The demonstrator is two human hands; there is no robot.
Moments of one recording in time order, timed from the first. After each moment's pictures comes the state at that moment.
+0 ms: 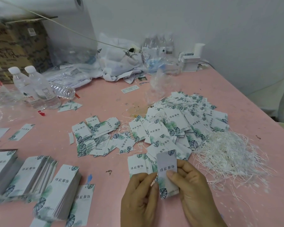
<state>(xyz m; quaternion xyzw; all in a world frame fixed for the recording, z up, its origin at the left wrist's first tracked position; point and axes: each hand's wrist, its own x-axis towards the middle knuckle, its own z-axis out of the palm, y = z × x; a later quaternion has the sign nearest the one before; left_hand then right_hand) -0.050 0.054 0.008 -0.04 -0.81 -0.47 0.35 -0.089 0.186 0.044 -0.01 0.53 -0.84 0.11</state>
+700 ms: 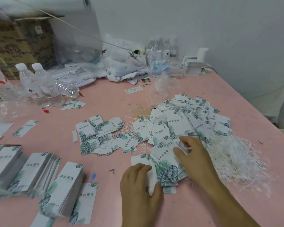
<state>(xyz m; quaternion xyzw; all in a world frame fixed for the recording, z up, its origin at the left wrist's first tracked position) -0.063 0.042 0.006 0.04 -0.88 -0.36 0.30 -0.162 0.200 0.055 -0.06 0.90 -0.43 -0.04</state>
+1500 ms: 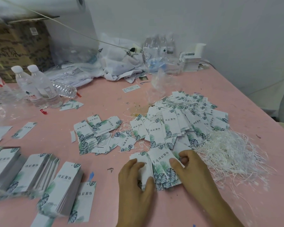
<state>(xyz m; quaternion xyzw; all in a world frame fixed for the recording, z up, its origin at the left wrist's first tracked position) -0.060 0.043 0.003 0.09 -0.85 -0.48 0.22 -0.126 0.206 0.036 -0.01 0.91 -0.40 0.00</state>
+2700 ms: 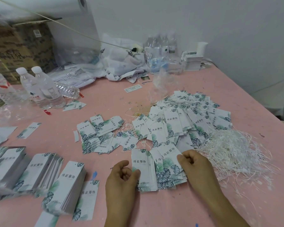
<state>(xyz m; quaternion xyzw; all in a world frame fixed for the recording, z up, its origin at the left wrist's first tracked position) -0.064 0.008 0.007 0.24 -0.74 -0.60 0.18 -0.132 0.212 0.029 0.00 0.87 -0.49 0.00</state>
